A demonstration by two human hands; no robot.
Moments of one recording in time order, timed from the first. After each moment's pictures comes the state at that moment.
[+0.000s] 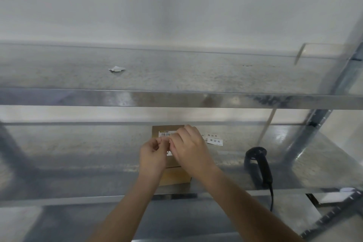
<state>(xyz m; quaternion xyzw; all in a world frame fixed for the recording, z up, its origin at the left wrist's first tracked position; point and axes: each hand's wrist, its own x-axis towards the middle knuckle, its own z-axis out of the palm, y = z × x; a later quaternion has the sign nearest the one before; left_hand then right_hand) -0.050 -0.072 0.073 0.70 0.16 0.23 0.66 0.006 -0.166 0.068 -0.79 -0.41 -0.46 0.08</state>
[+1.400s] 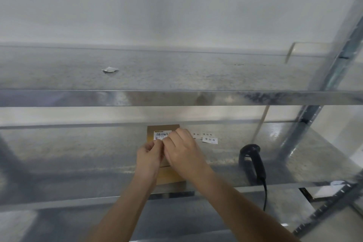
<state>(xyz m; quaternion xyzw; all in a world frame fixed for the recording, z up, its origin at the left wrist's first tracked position) -0.053 -0.075 0.069 0.64 0.19 0.16 0.73 -0.008 -0.168 0.065 -0.78 -0.42 -0.45 0.11</state>
